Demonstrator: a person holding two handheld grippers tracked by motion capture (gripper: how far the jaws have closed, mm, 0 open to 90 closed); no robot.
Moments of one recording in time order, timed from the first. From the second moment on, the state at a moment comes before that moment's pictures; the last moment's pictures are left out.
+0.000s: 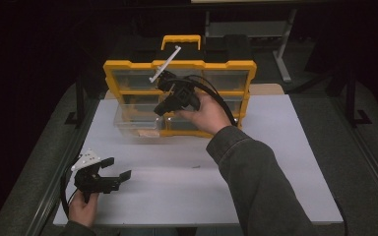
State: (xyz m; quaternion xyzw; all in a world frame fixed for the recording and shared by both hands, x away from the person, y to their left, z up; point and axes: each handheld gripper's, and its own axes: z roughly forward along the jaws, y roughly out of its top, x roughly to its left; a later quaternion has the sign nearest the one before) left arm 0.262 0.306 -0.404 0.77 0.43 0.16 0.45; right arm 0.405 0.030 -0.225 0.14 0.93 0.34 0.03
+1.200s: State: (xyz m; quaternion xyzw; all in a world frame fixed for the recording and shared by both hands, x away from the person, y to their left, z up) left arm 0.261 0.305 -0.404 0.76 0.43 0.16 0.46; right arm 0.428 0.085 -0.253 0.16 0.94 0.31 0.02
